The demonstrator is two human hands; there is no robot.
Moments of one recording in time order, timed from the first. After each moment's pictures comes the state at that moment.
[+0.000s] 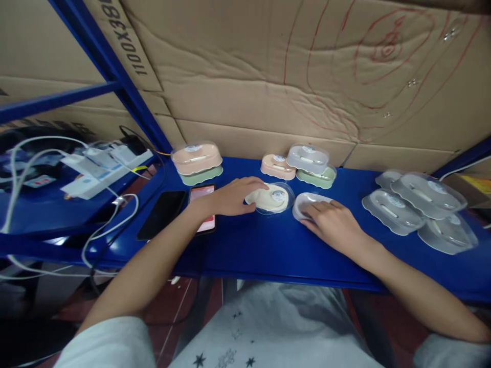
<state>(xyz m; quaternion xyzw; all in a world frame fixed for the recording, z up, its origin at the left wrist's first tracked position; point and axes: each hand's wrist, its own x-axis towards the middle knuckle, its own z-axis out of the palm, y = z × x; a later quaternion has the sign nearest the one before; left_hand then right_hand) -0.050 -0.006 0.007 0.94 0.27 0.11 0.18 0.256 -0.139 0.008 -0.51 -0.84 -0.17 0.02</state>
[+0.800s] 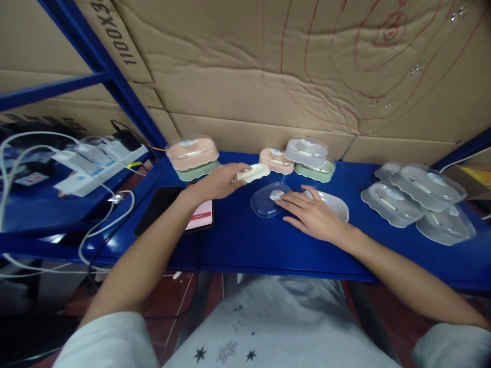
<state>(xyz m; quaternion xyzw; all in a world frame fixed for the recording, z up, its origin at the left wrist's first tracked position) -0.063 0.013 0.011 0.88 0.41 0.17 0.16 0.244 -0.116 -0.007 -0.38 -0.91 -0.10 0.14</state>
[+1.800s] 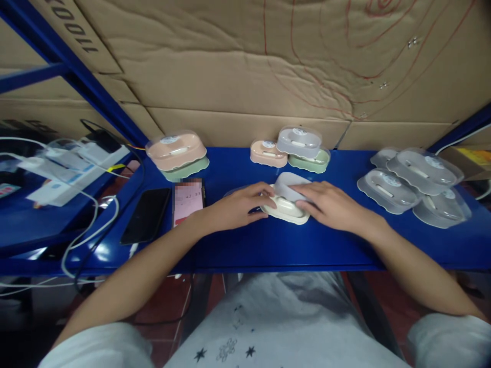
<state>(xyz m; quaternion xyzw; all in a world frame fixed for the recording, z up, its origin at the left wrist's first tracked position) -0.018 -0.049 -0.004 0.95 0.15 0.19 0.21 0.277 -0.122 0.012 -0.46 -0.88 0.01 0.13</state>
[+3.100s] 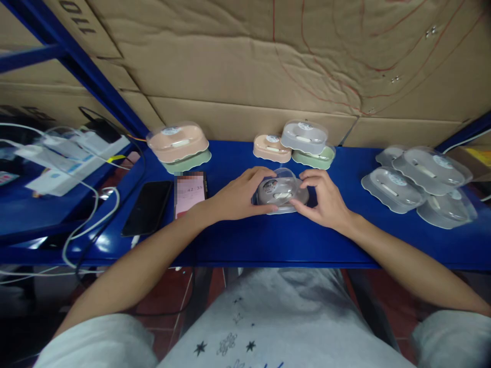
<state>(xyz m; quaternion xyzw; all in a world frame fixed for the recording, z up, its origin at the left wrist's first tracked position) -0.018 -0.046 -0.005 0.91 0.27 0.20 0.22 0.258 -0.117 -0.014 -0.44 -0.83 -0.04 0.33</state>
